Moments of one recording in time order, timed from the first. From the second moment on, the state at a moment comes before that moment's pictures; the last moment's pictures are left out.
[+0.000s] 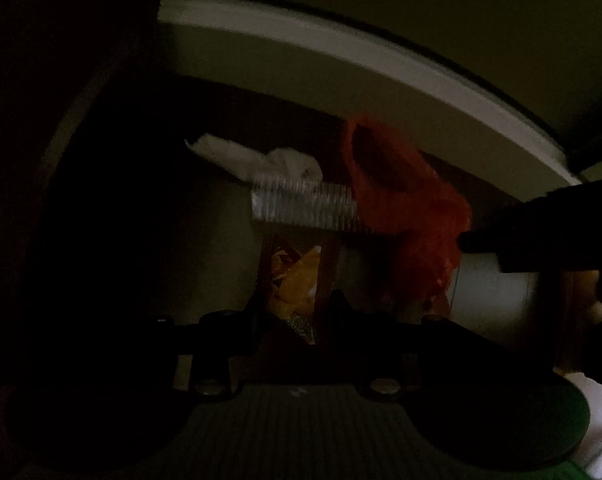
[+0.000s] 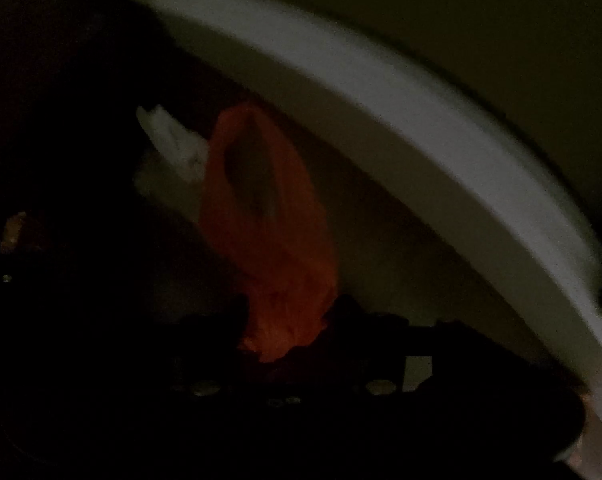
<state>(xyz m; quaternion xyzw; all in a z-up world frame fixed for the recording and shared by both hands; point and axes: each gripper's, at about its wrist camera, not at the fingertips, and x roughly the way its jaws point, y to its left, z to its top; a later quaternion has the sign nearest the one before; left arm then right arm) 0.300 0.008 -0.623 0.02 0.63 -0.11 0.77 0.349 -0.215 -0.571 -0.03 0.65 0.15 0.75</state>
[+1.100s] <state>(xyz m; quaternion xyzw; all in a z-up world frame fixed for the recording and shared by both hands) 0.303 0.012 -0.580 0.01 0.61 -0.11 0.79 0.300 -0.219 -0.476 -0.06 0.56 0.18 0.80</state>
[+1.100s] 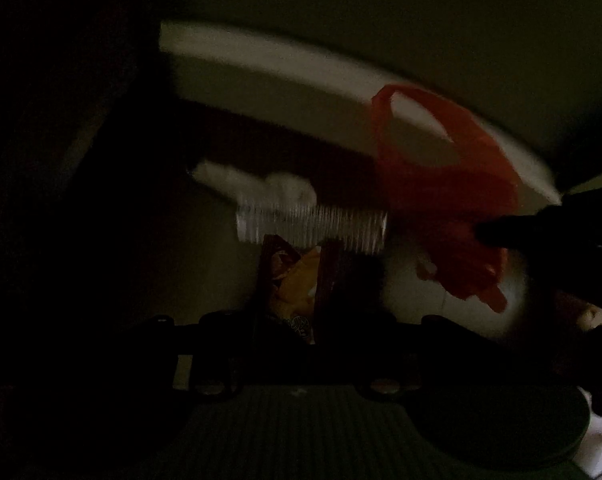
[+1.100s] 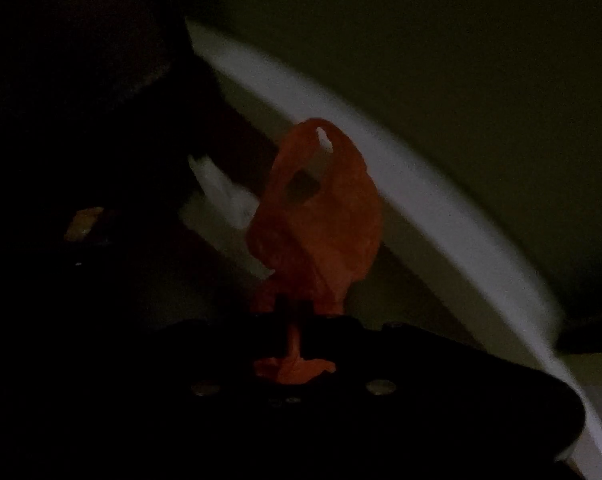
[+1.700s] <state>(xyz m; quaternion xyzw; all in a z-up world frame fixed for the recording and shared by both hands) 0.247 0.057 -0.275 0.00 0.44 -0.09 0.89 0.222 -0.175 -0.149 -0.12 0.34 0.28 0.89</state>
